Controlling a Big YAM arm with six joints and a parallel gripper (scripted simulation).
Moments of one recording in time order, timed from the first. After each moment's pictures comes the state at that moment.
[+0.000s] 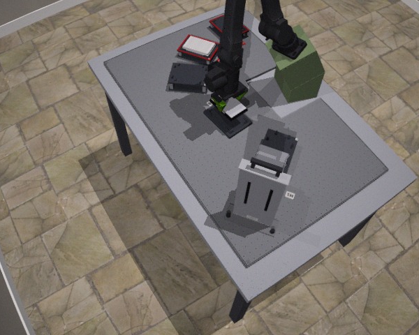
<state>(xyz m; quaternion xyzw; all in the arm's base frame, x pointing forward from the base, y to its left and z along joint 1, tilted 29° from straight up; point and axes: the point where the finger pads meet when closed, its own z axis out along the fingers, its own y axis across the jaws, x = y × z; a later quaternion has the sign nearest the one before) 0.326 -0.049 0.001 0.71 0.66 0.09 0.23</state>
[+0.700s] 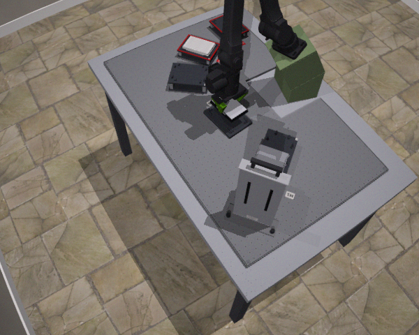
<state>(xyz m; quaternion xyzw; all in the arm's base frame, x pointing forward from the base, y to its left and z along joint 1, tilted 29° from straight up) 0.328 -0.050 -0.009 0.71 0.66 0.08 0.23</state>
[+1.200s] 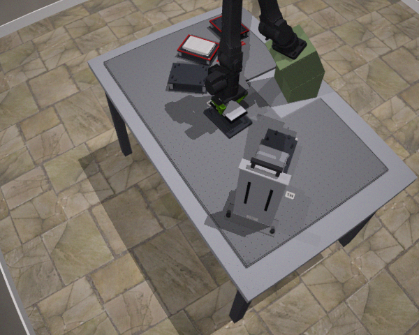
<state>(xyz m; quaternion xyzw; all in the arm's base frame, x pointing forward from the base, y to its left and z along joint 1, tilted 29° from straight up) 0.333 -0.053 -0.016 0.71 0.66 0.08 0.23</state>
